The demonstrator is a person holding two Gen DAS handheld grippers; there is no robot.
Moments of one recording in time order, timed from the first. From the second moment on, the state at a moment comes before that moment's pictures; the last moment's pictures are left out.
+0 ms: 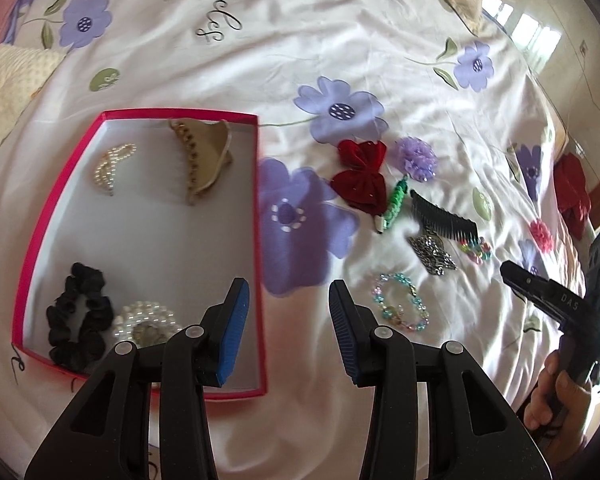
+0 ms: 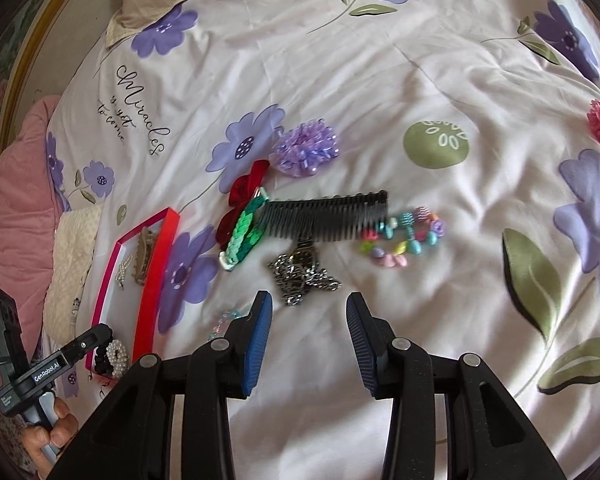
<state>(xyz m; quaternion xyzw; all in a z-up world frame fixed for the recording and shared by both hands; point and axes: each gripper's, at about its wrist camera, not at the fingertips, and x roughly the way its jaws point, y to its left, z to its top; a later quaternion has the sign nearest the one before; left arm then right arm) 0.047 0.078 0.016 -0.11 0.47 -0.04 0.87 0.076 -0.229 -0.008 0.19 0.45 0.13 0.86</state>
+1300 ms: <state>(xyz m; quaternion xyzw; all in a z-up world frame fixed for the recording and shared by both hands) 0.180 -0.051 -0.046 -0.01 0.52 -0.13 0.84 0.141 -0.259 -0.058 0.15 0.48 0.03 0.86</state>
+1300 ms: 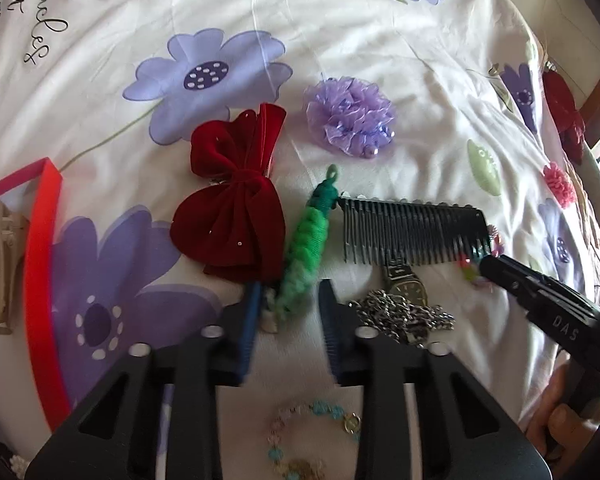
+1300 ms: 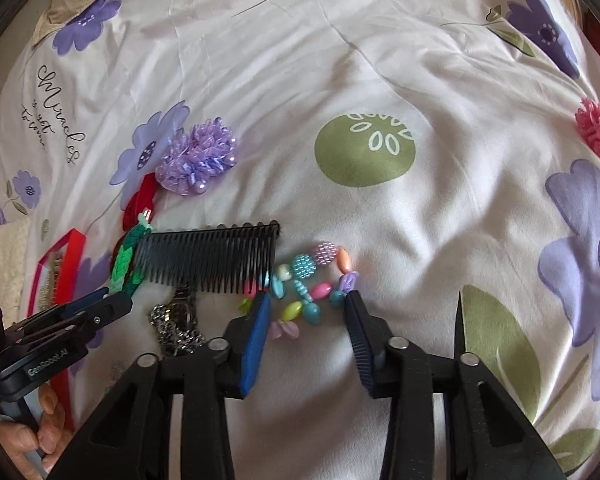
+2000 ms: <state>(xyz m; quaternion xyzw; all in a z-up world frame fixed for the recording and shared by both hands) 0.096 0.014 0.003 -0.09 0.47 -0.13 0.87 0.091 -0.249 -0.002 0.18 0.43 0.10 0.88</state>
